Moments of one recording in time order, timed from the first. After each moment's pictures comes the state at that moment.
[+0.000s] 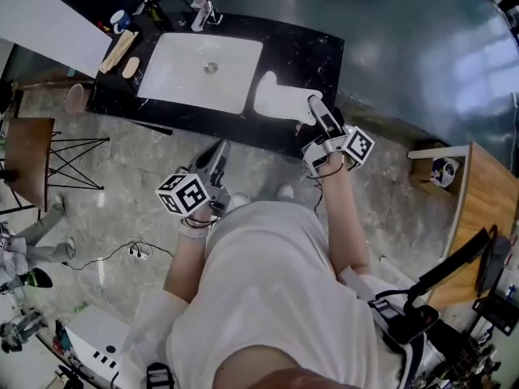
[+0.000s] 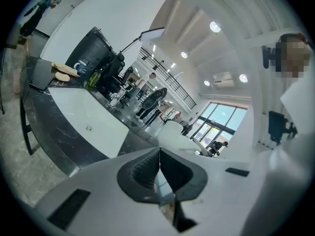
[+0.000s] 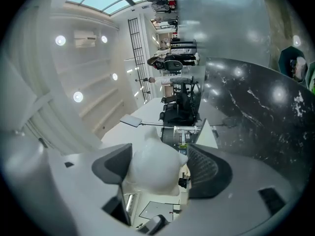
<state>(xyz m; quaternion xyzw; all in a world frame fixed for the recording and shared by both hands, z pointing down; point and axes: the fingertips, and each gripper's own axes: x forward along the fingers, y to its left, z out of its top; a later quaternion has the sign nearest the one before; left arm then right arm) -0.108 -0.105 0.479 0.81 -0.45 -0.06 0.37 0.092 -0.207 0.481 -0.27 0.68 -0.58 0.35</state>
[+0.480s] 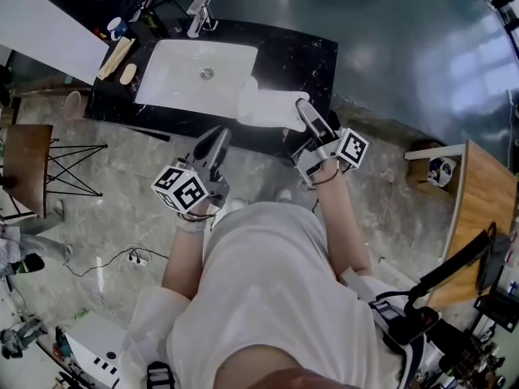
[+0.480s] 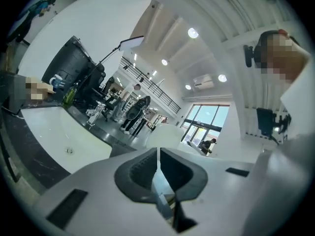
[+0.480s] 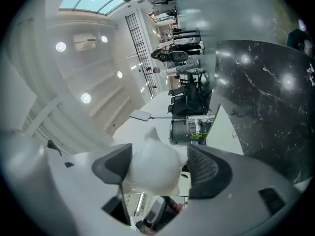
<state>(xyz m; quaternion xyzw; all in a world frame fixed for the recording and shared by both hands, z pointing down) -0.088 -0.132 0.421 0.87 -0.41 -0.10 0.28 0.062 -0.192 0.432 -0.20 0.70 -0.59 0.37</state>
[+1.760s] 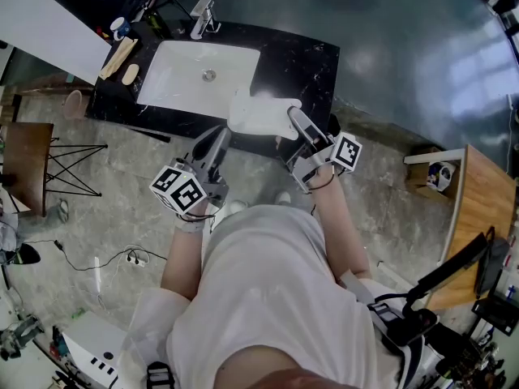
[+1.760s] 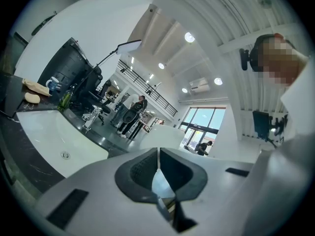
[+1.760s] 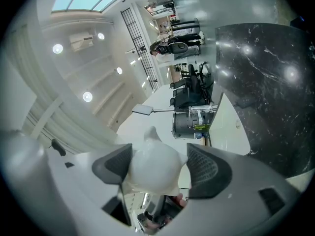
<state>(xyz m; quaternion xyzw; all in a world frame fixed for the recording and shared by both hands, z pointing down) -0.092 -0.131 0.401 0.87 -0.39 -0.11 0.26 0.035 -0.178 0.426 -0.15 0.70 -0.60 0.35</state>
